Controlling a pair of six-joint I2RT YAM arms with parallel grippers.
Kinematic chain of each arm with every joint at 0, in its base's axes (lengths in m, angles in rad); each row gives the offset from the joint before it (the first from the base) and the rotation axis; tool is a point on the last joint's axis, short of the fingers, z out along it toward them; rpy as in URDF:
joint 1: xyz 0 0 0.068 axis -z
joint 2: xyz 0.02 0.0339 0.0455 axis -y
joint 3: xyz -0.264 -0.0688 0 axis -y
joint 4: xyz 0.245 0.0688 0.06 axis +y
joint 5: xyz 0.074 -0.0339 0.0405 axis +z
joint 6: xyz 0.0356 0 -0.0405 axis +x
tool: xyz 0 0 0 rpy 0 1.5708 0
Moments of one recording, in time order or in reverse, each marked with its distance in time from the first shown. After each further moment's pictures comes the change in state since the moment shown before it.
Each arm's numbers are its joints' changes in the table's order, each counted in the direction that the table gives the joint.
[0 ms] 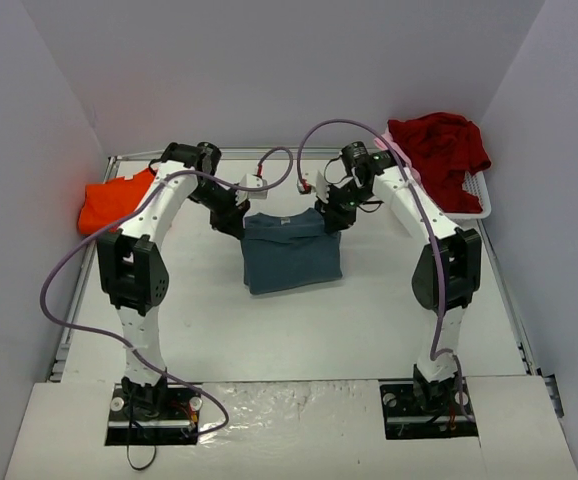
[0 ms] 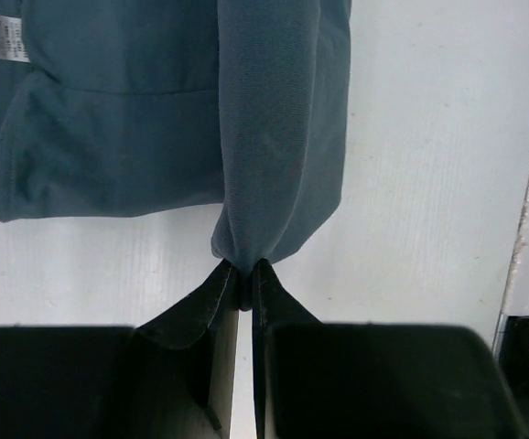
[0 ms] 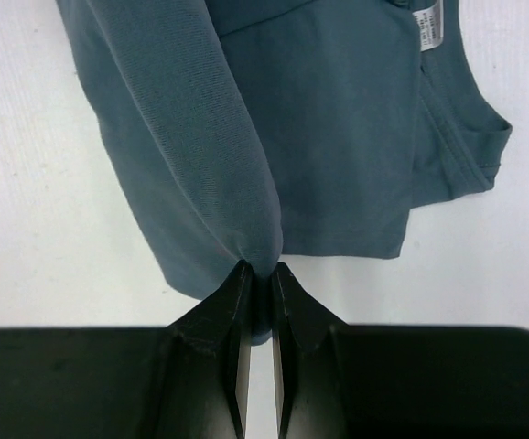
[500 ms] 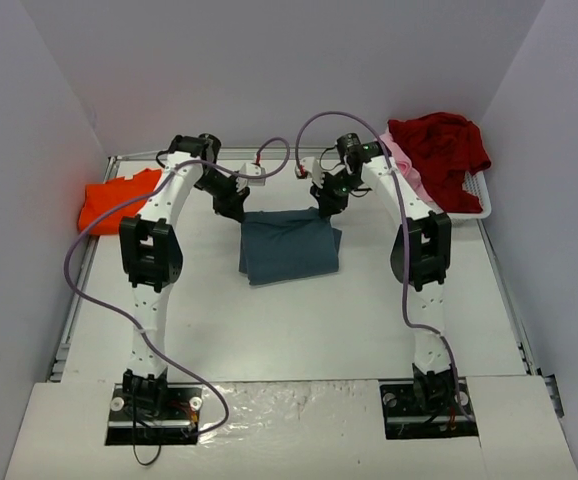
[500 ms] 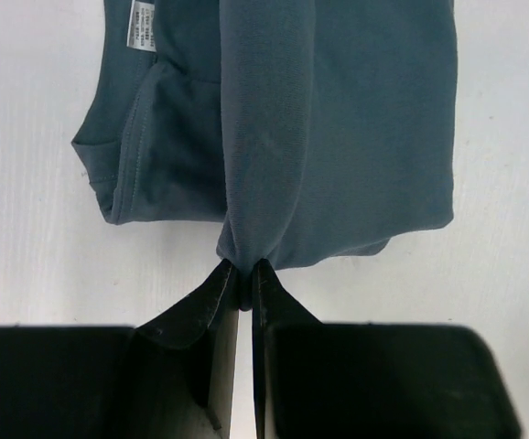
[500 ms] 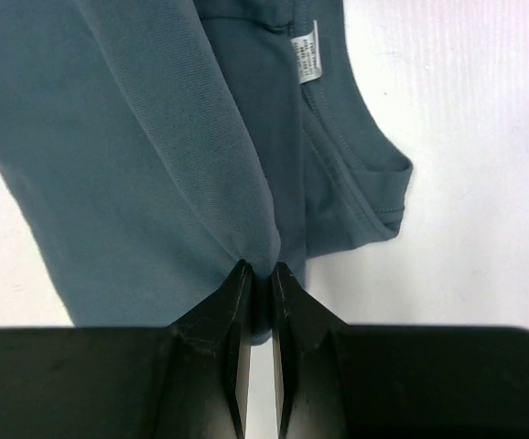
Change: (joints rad) left arm -0.062 -0.302 0.330 0.000 0.000 0.061; right arm 0.052 -0.340 0.355 0.001 0.027 -0.014
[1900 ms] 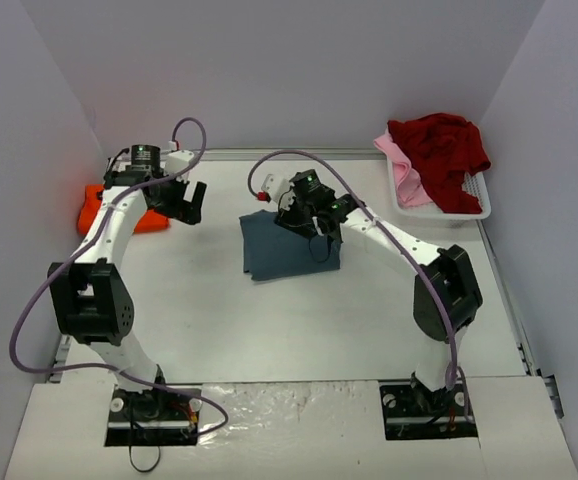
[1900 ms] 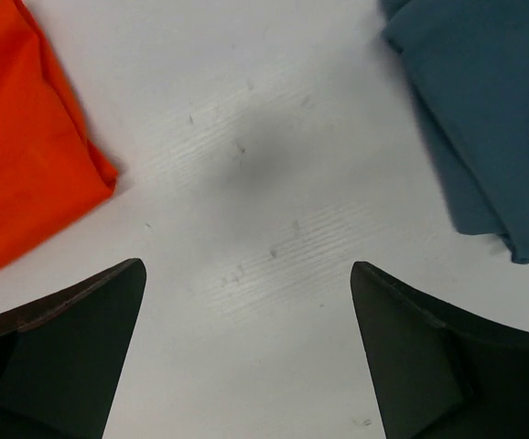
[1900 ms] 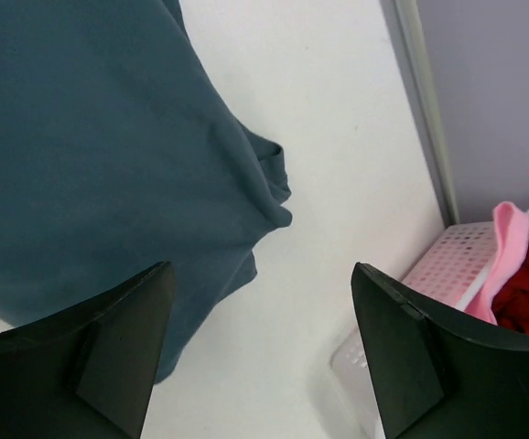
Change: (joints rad) left arm -0.170 0.571 -0.692 -0.612 0.436 -0.819; right arm -0.311 0.460 -0.670 -0.704 -0.778 0.338
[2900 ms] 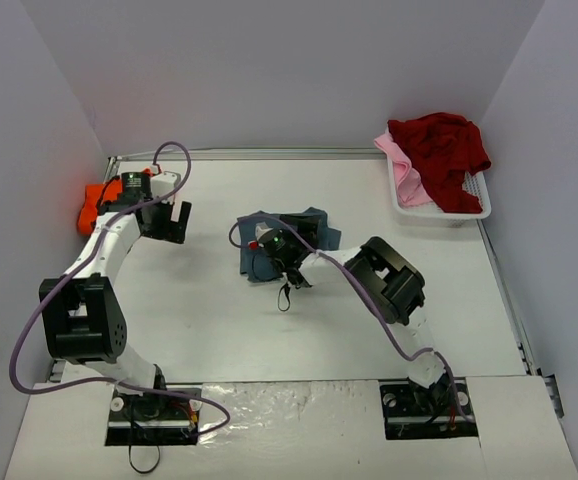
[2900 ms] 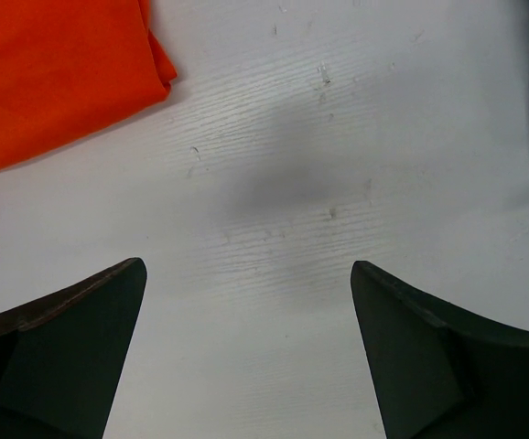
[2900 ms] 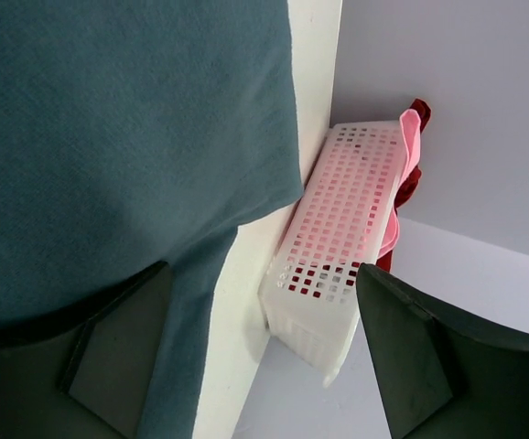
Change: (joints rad) left arm -0.074 0.132 -0.342 -0.195 0.177 -0.080; right arm -0.202 -0.334 -0.279 -0.686 -0.761 -0.334
